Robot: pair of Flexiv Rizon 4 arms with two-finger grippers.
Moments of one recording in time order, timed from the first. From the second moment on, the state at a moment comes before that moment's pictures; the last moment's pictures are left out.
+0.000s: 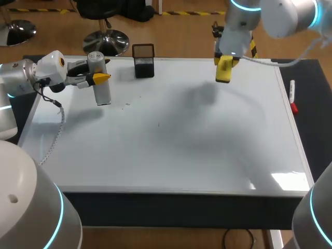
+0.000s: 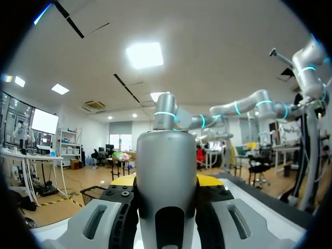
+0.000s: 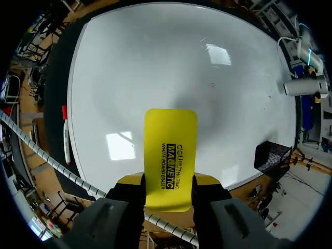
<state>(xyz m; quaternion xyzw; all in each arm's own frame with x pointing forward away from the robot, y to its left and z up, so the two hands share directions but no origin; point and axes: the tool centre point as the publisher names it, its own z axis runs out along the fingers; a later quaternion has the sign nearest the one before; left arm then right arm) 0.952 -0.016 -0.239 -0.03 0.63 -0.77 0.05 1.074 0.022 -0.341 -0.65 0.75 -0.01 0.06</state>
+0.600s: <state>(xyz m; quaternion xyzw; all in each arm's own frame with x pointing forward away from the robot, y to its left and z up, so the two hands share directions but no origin) 0.952 -0.016 -0.239 -0.03 0.63 -0.77 0.05 1.142 0.108 -0.351 -0.72 0.69 0.03 0.07</state>
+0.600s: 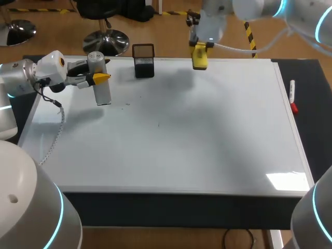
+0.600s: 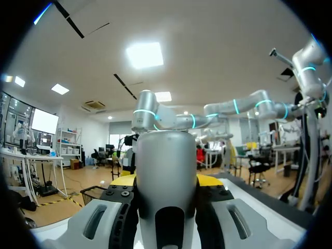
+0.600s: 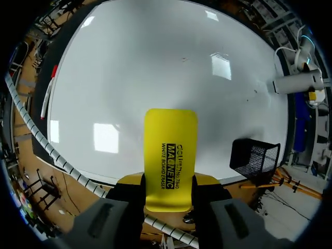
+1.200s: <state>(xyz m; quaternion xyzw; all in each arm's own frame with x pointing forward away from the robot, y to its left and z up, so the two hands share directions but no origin) 0.952 -0.016 -0.239 -0.03 0.63 -0.77 0.05 1.154 0.159 -0.386 -0.73 0.68 0.07 0.04</state>
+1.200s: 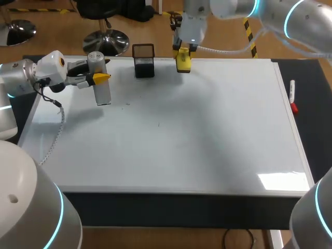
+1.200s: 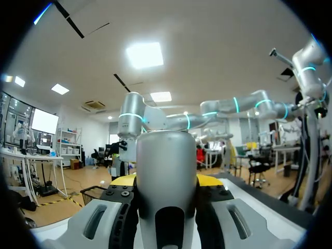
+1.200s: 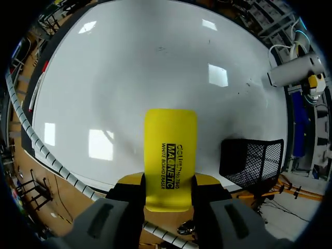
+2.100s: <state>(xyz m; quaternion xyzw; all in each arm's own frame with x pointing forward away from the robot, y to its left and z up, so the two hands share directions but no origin) 0.952 -0.016 -0.239 -0.03 0.63 -0.77 0.05 1.157 0.153 -0.419 -0.68 0.73 0.06 0.00</state>
